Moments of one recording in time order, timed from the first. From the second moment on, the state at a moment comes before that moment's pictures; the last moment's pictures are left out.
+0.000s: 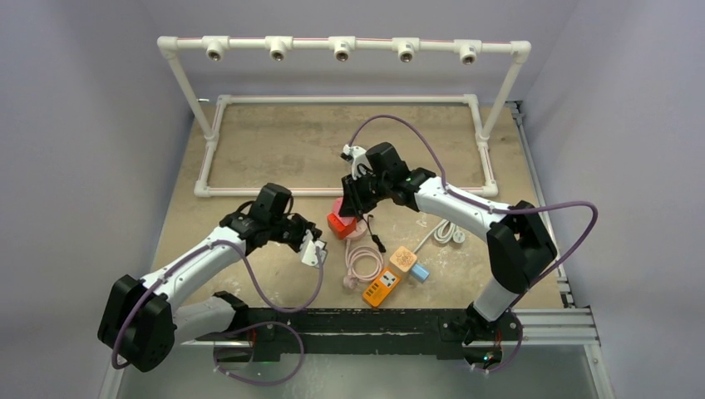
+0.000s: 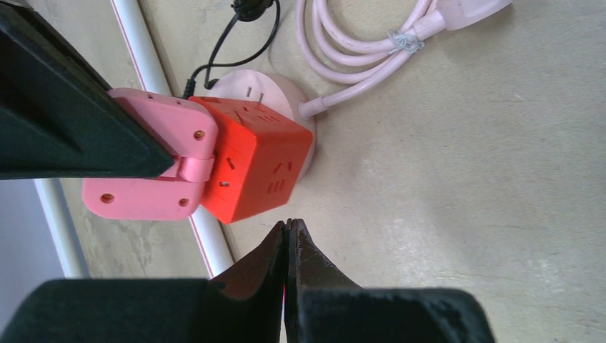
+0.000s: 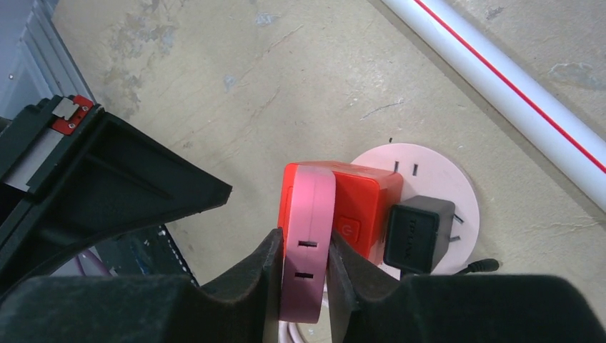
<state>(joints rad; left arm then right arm) -0.52 1.12 0.66 -0.46 0.63 1.49 0.71 1.66 1.20 -0.29 -0.43 0.23</state>
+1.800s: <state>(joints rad) -0.55 1.26 0.73 -0.37 0.62 1.53 0.75 1.74 1.28 -0.41 -0.27 0.19</state>
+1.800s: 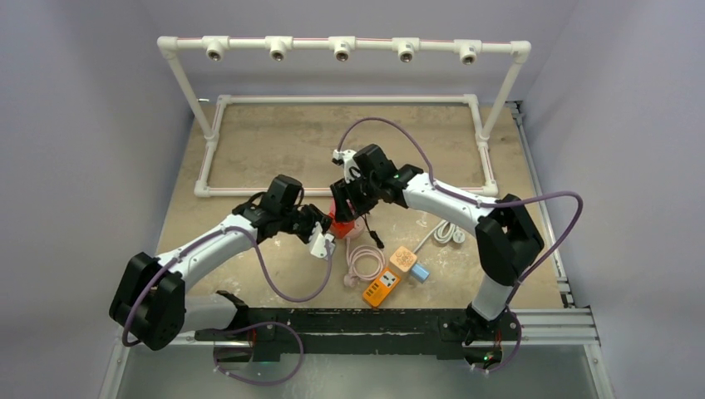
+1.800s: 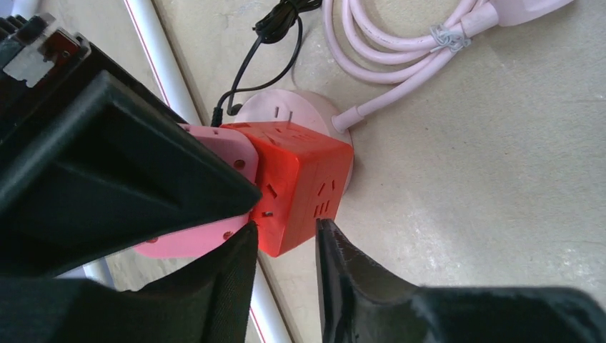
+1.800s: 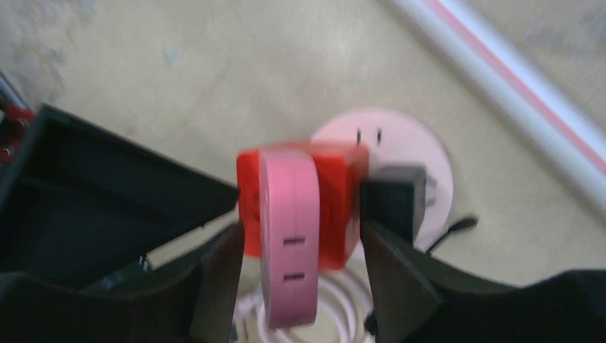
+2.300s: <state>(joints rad) -0.50 1.06 0.81 -0.50 0.52 1.28 0.68 1.59 1.33 -0.47 -0.18 0.18</state>
